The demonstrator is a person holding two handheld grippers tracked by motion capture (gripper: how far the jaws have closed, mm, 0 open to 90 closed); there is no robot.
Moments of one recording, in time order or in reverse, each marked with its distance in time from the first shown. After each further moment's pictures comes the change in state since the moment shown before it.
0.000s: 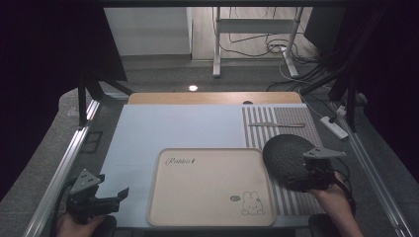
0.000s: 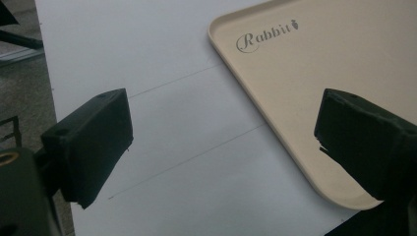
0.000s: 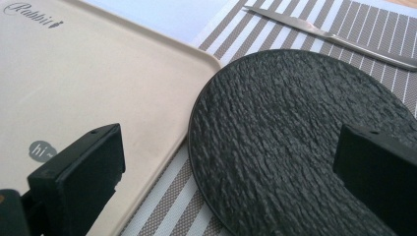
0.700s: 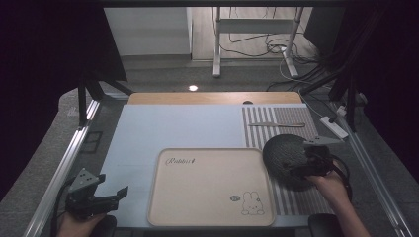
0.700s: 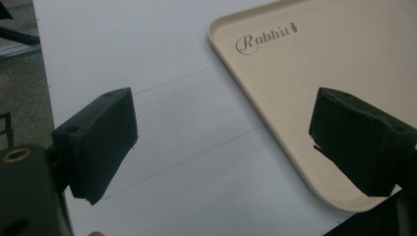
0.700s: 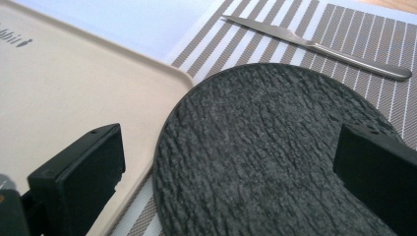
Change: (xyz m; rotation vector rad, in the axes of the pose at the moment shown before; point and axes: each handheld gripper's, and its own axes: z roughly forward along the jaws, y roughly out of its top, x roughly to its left) left arm 0.003 0.000 0.001 0.002 -0.008 -0.028; right arm -0.027 0.016 0.022 -0.001 -0.009 0.037
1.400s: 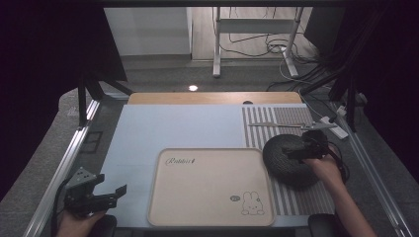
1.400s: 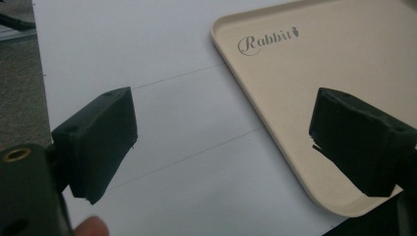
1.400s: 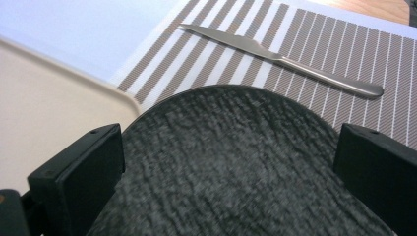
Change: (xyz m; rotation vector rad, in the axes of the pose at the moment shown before) left arm 0.006 0.000 0.001 0.005 -0.014 -0.063; right arm -0.033 0.024 0.037 0.032 -0.056 0.015
